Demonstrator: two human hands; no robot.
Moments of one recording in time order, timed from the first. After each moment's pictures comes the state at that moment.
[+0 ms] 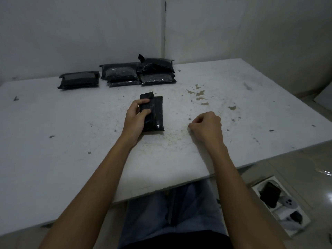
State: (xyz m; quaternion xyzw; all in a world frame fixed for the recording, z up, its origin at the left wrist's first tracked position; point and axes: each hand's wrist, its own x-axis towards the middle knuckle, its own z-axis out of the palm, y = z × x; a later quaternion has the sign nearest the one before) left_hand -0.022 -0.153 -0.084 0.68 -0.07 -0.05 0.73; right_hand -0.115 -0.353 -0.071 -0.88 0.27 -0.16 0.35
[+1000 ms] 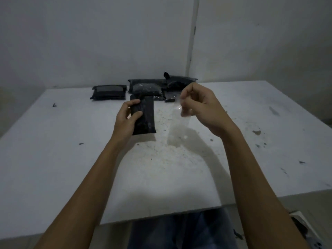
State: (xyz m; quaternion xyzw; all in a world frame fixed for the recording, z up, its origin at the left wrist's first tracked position) left_hand 0.013 -0.069 -0.052 0.70 -0.09 0.06 0.71; right_hand -0.066 -0.301 0.044 -0.80 -0.11 -0.11 0.59
